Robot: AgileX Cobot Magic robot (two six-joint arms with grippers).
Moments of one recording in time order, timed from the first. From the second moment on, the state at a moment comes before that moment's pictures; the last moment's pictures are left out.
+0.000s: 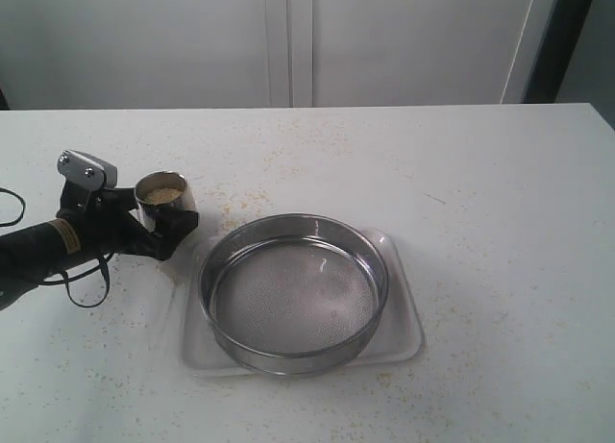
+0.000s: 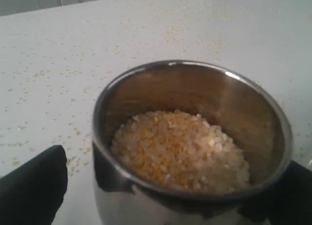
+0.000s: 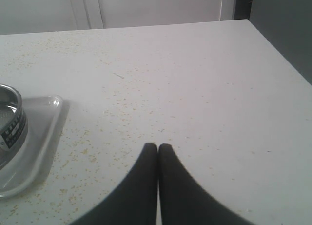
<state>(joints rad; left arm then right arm) -0.10 2.15 -0.86 0.68 -0.99 -0.30 0.04 0.00 0.00 -0.04 0.36 0.11</state>
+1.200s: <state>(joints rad) -0.10 2.23 -0.94 0.64 -1.03 -0.28 0.04 0.00 0.00 -0.04 0.36 0.14</state>
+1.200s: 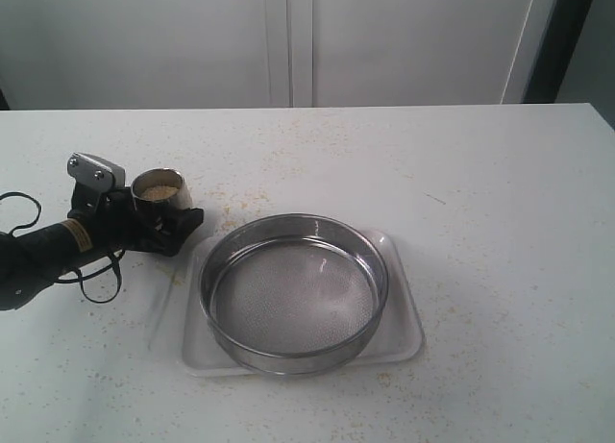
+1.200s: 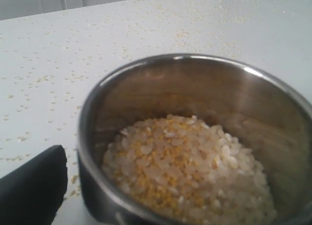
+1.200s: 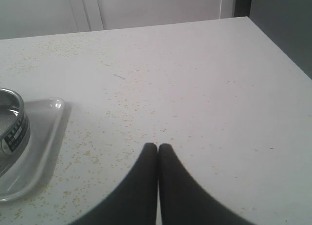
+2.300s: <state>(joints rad) -0.10 2.23 -0.94 0.65 -1.03 -0.27 0.04 0.00 0.00 -0.04 0.36 0.14</state>
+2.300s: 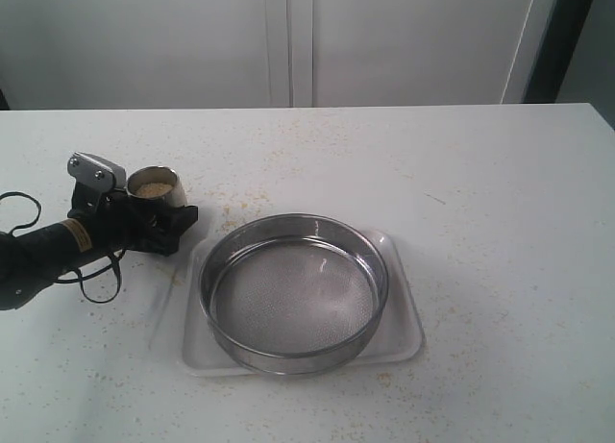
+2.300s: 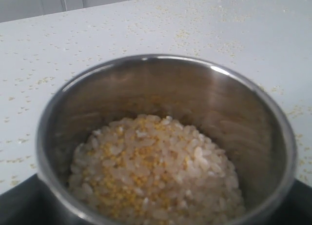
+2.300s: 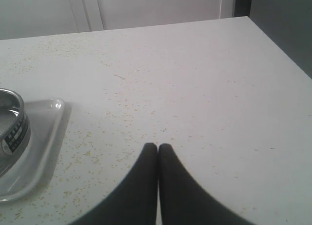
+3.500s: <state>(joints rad) -0.03 1.88 -0.73 0.88 -0.95 -0.44 0.04 0.00 0.00 -0.04 0.36 0.14</state>
